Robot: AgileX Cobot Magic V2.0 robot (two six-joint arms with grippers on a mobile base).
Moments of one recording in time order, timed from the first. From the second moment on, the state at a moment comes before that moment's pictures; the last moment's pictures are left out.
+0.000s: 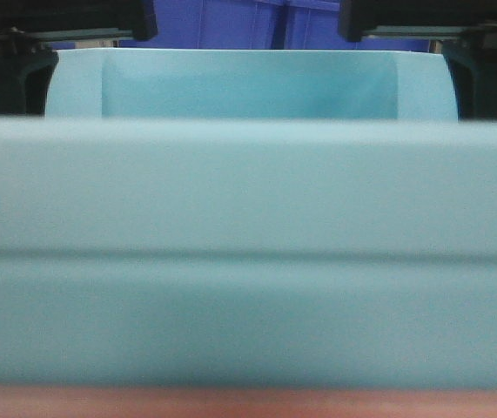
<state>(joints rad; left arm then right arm) -0.84 1.41 -1.19 -0.01 1.24 -0.79 0.79 1.34 -1.12 -0.04 1.19 0.81</state>
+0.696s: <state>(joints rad) -0.84 1.41 -1.19 0.00 1.24 -0.79 0.79 1.34 -1.12 -0.04 1.18 0.81</state>
